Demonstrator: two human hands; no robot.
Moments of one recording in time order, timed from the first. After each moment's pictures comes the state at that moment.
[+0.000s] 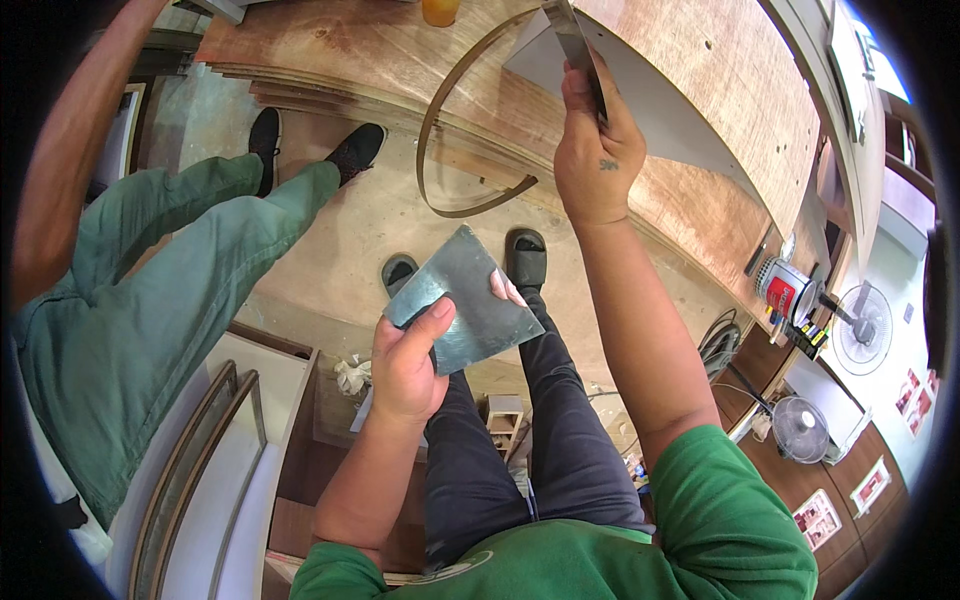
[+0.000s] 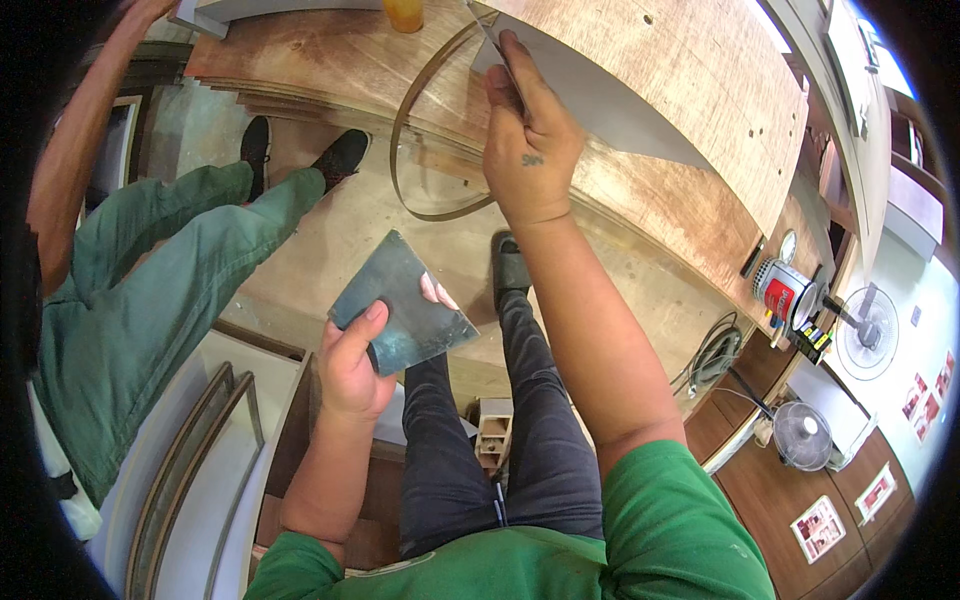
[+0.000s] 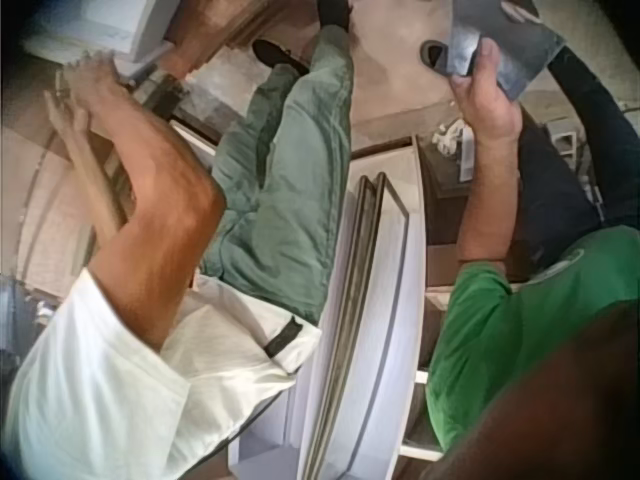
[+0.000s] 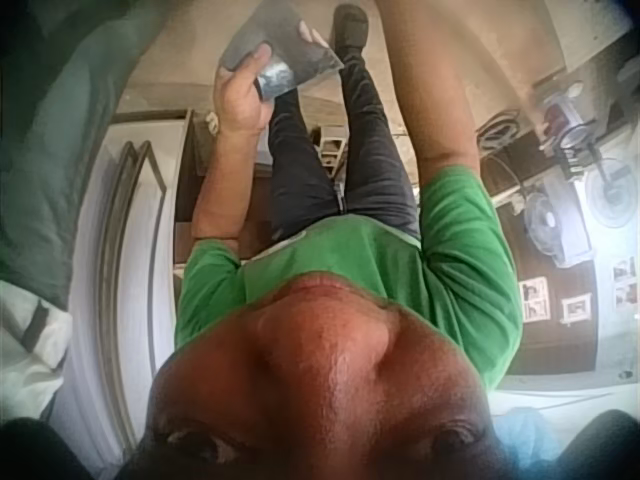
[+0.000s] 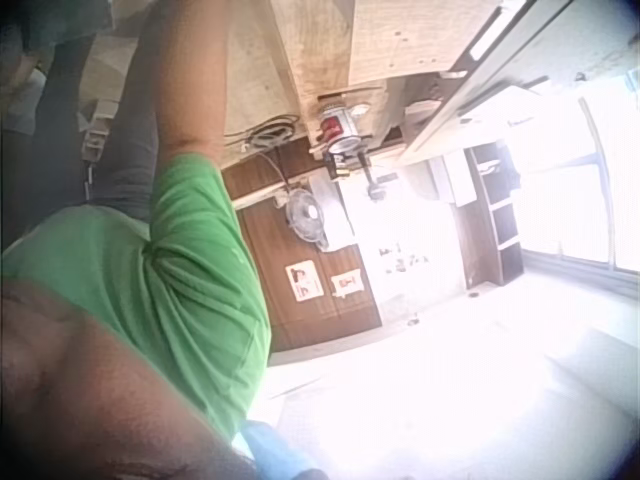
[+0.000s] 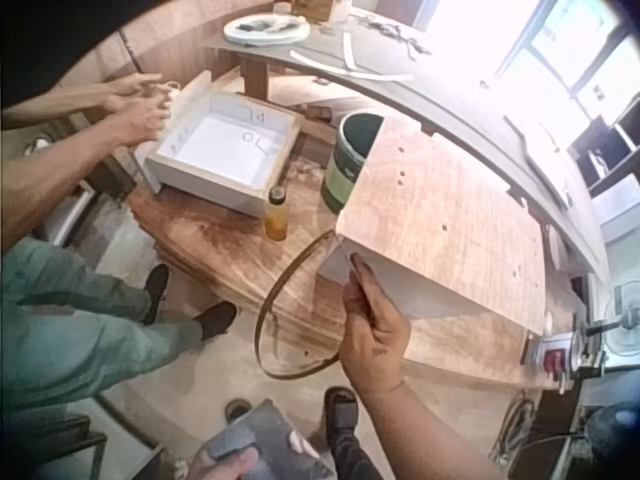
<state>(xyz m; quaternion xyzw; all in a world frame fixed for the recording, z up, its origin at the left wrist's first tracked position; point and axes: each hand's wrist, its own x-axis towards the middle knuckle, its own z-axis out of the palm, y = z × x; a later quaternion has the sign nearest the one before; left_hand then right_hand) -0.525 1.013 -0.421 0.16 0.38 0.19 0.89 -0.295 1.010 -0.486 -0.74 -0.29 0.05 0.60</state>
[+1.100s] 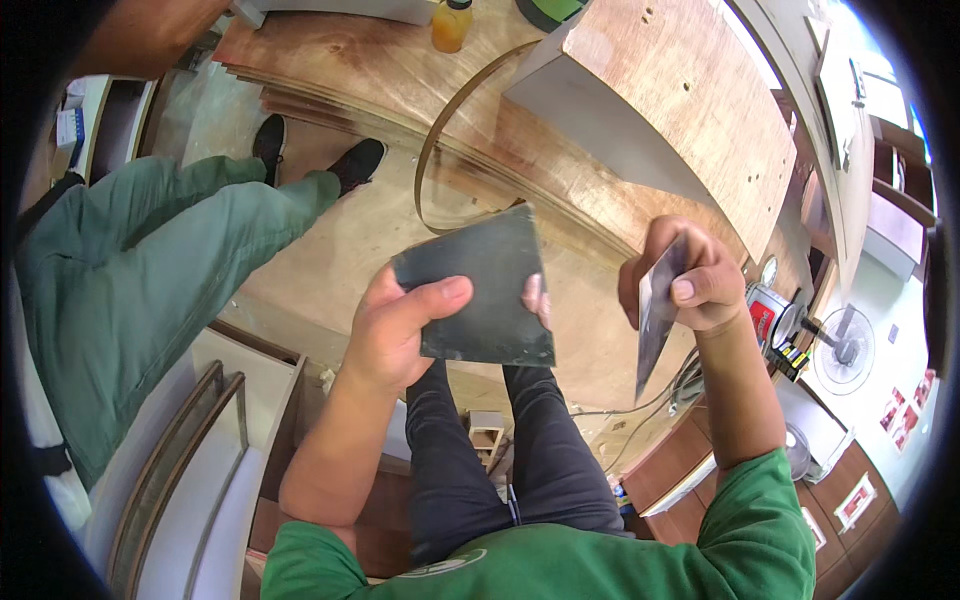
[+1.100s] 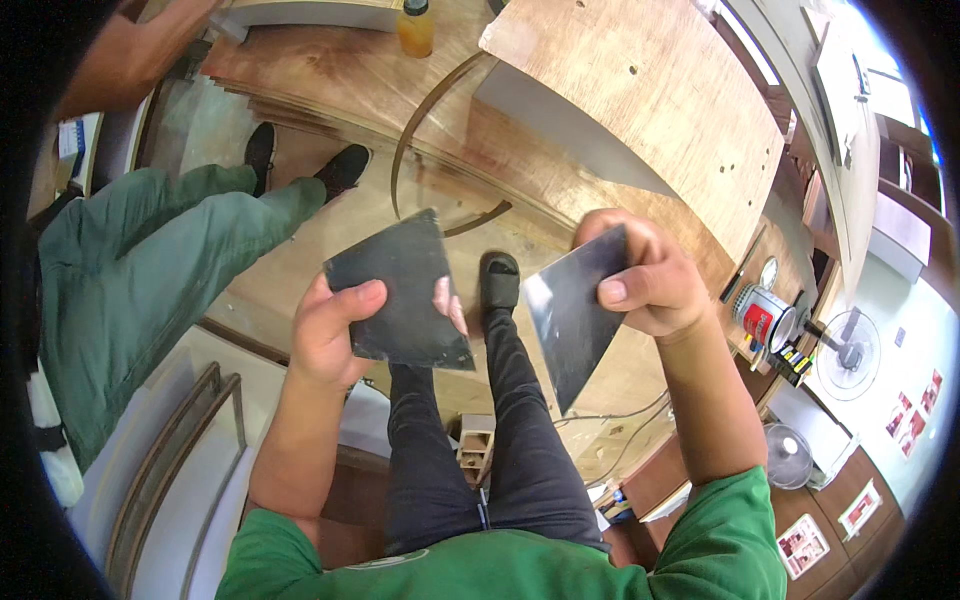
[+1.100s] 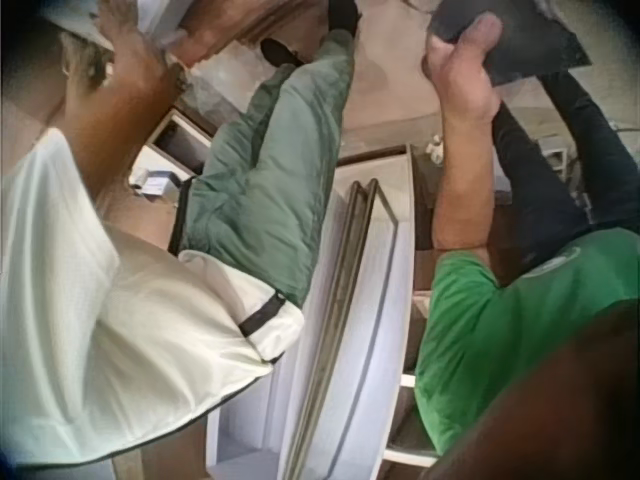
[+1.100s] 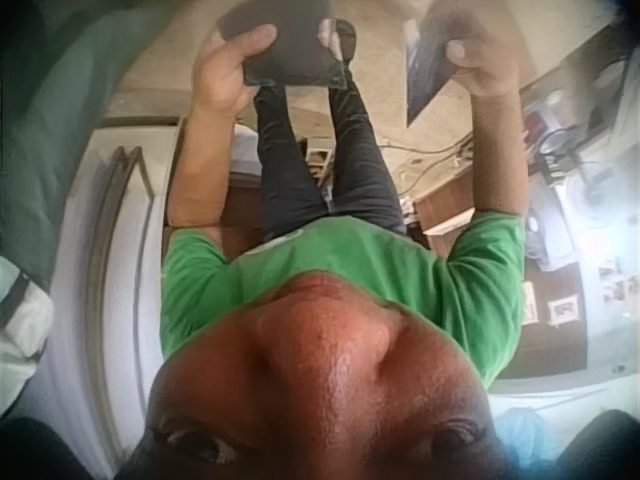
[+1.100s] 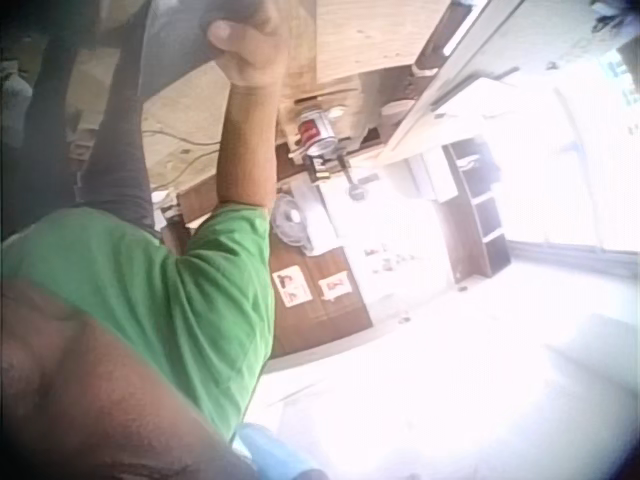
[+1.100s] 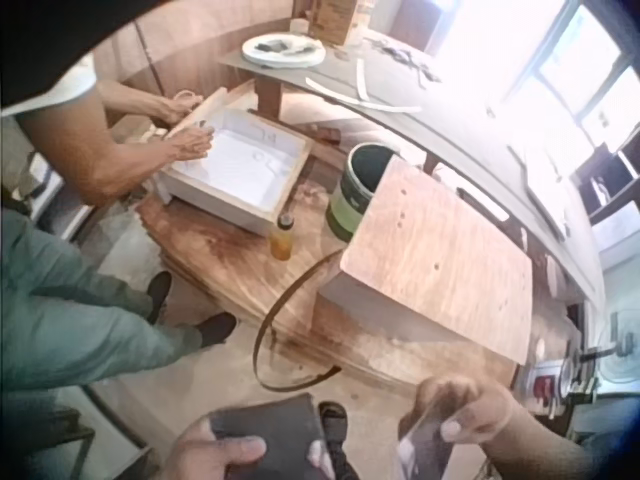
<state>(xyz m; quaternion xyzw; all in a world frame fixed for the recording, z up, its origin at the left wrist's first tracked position) -0.494 1.061 -0.396 0.15 0.23 0.12 0.96 -0.226 0.891 -0.369 -0.42 -0.05 0.72 0.55</state>
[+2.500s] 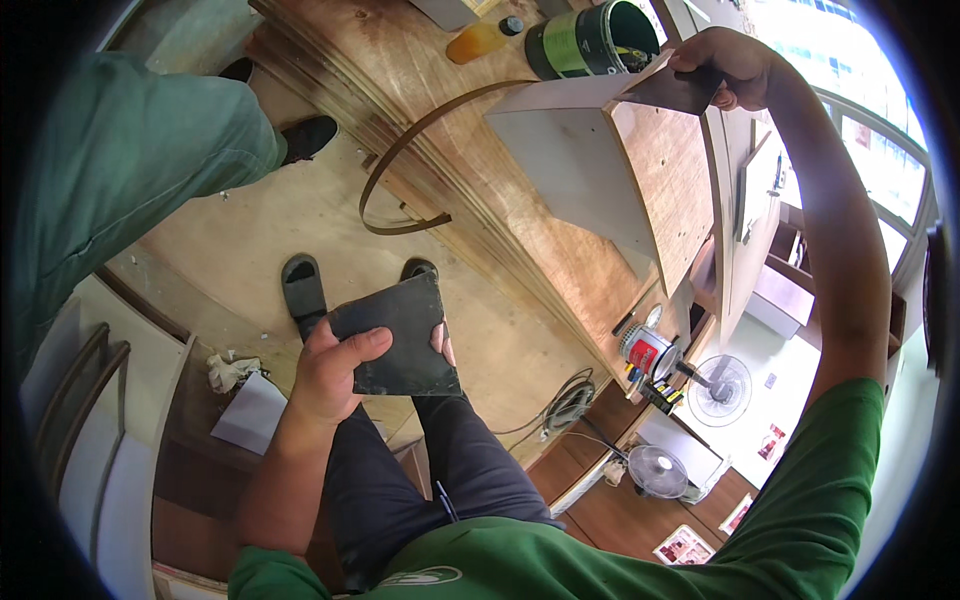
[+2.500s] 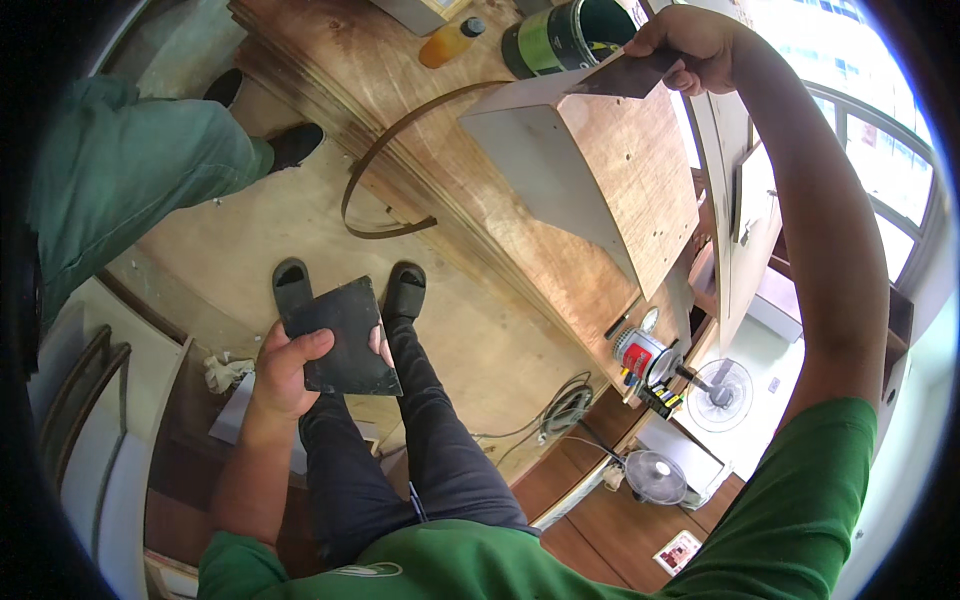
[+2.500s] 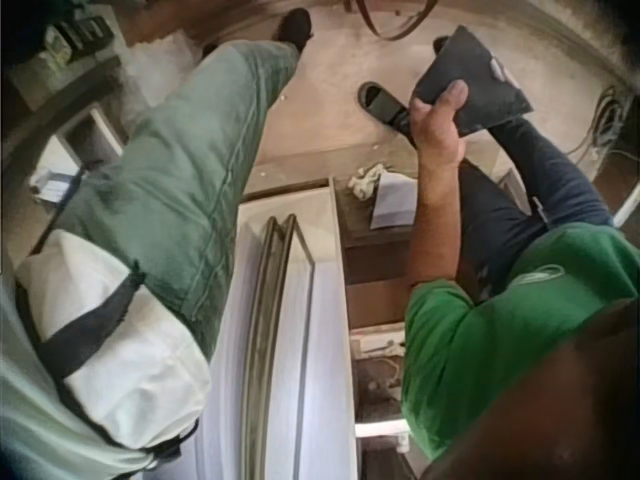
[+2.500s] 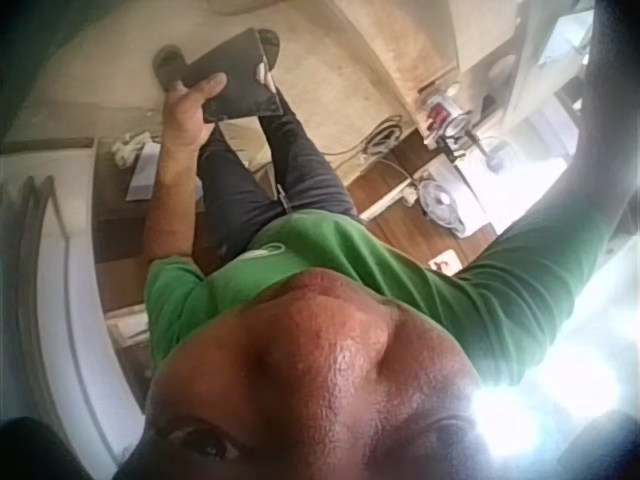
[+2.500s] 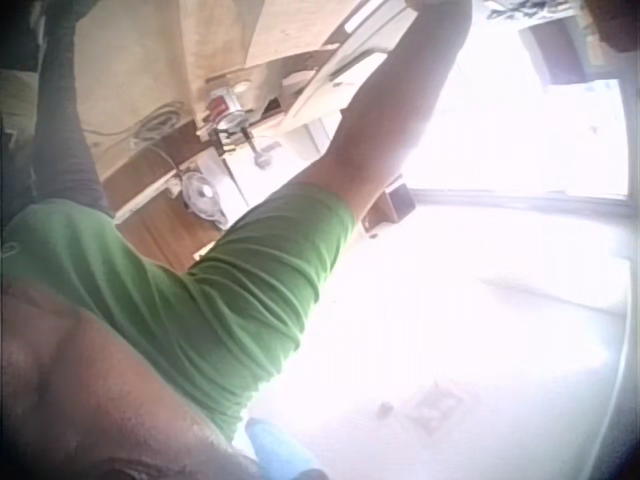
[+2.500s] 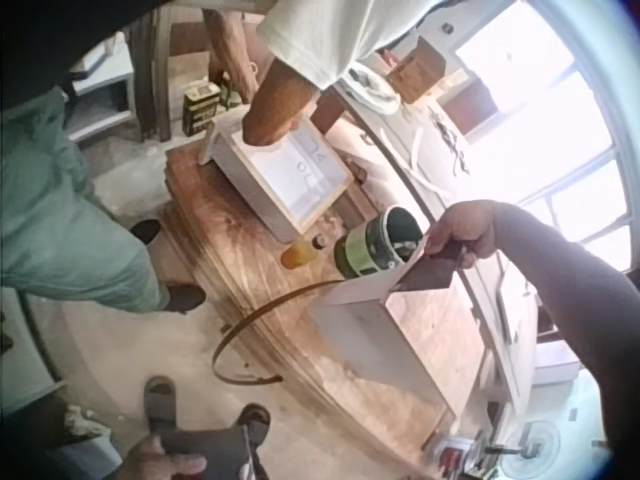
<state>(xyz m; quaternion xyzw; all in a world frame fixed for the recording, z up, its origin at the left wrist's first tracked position) -0.599 1.030 -0.418 0.04 0.24 0.19 0.95 -0.126 1.196 -0.266 -0.82 -0.29 0.49 -0.08</state>
